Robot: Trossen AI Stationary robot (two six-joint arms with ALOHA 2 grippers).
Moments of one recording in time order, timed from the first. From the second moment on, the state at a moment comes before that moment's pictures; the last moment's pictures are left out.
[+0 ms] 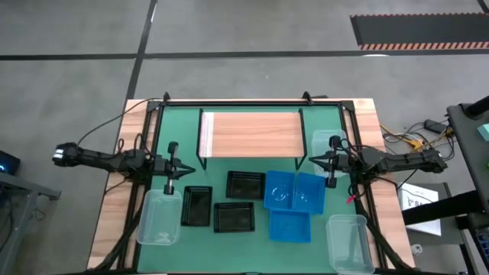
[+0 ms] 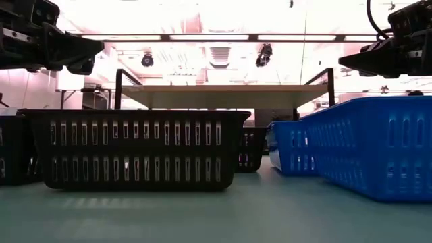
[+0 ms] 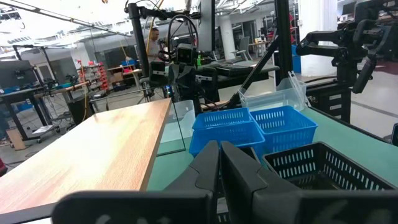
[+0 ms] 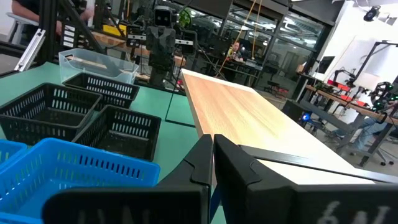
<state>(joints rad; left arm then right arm) -0.16 0.24 0.01 0.25 -0.09 0.19 0.10 0.08 0.01 0.06 0.21 -0.31</state>
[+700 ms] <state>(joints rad) -0.16 0.24 0.01 0.25 -0.09 0.16 0.10 0.08 0.01 0.09 0.29 0.23</state>
